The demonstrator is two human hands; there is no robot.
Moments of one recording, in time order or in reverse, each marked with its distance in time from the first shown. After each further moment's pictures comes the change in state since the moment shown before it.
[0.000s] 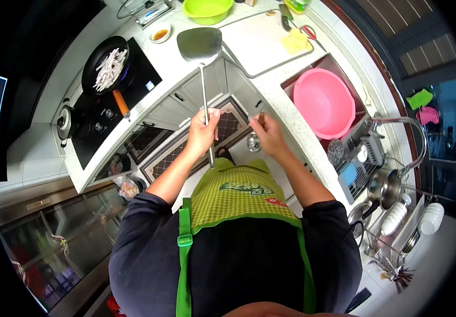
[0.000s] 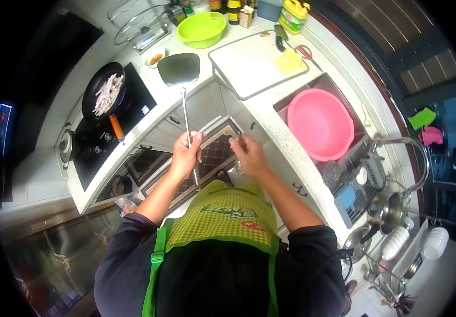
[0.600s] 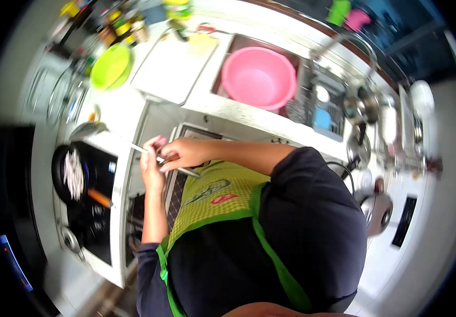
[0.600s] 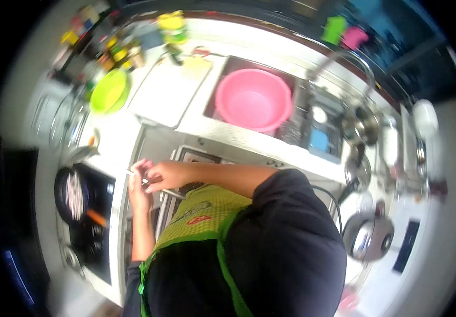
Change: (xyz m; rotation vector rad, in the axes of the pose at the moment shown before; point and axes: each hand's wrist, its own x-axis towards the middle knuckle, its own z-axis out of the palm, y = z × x) left_hand 0.045 0.026 -0.023 -0.107 -0.279 0.121; right_hand 0.053 -0.031 0.051 -0.058 -0.501 -0.236
